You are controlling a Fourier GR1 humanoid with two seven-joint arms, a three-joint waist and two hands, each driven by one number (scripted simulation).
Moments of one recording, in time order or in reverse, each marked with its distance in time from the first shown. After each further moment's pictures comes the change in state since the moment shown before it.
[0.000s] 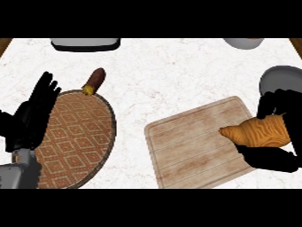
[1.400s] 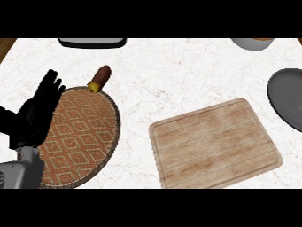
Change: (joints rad) left arm -0.020 -0.019 0.003 0.007 -0.006 -0.030 -0.001; right arm -0.331 -0.332 -0.587 1.277 -0.270 -0.506 -0.740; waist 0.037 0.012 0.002
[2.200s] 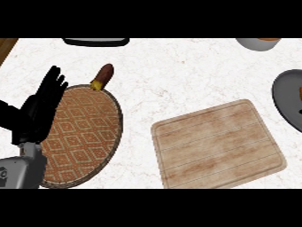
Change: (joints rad) left arm -0.032 -0.004 -0.004 0.007 -0.003 -0.007 0.012; right arm -0.156 -0.073 -0.044 0.594 0.029 -0.092 -0.075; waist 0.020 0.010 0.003
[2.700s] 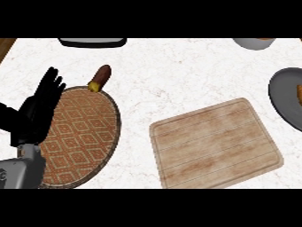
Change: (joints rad) left arm 0.012 -0.001 0.007 -0.002 -0.009 0.010 -0.006; right arm -0.005 -0.106 -0.212 0.085 -0.233 0.203 -0.172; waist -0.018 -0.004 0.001
